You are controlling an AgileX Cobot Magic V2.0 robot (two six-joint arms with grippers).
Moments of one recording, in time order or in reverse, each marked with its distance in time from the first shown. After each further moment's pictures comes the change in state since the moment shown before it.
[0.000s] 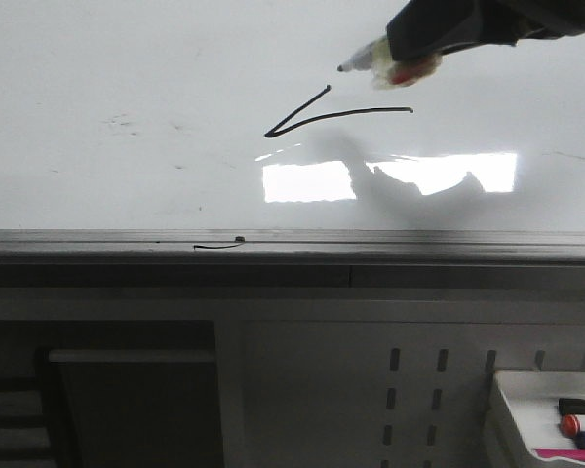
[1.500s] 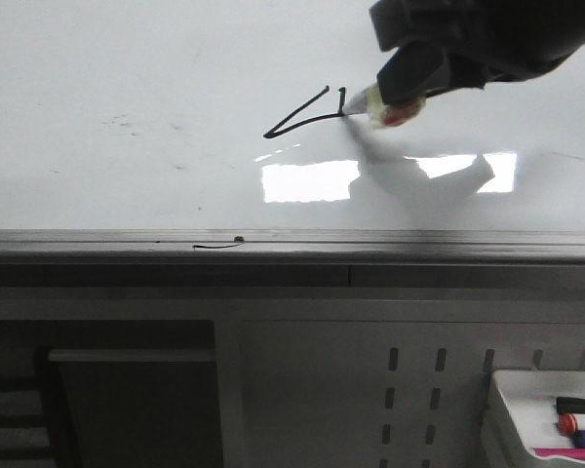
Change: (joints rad) left arm 0.000 0.000 0.000 -0.026 0.011 0.000; right arm -0.038 0.124 -0.043 0.014 0.049 0.000
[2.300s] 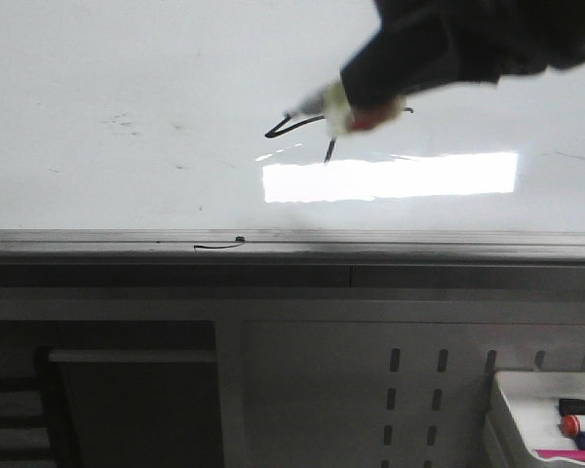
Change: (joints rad) left arm 0.000 0.000 -0.007 0.010 0.004 0.007; right arm 0.195 -0.202 0.056 -0.001 0.064 0.000
